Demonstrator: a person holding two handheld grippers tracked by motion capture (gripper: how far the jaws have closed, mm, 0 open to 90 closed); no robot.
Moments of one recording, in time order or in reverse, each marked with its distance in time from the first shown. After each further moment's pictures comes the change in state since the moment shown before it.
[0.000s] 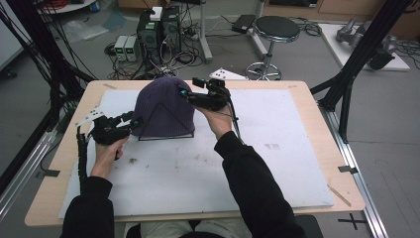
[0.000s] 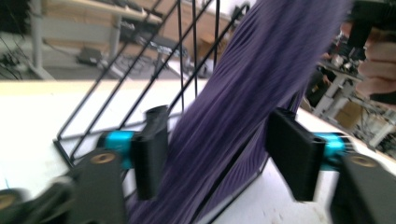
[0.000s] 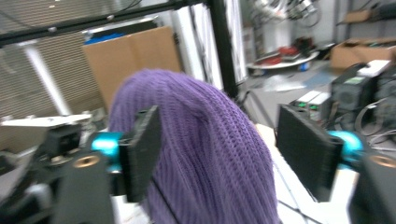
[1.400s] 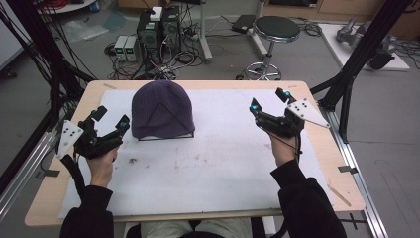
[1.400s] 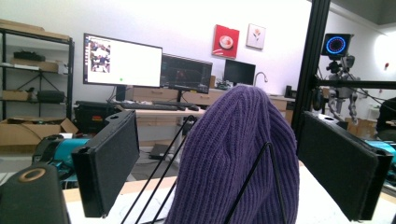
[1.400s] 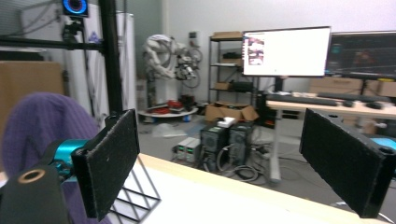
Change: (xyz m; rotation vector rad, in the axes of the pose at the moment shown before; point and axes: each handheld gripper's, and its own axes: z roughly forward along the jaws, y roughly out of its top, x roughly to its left) left arm -0.074 0.016 -0.048 -0.385 0.248 0.221; right arm -0.021 -0.023 -0.185 -0.247 -0.460 -0.206
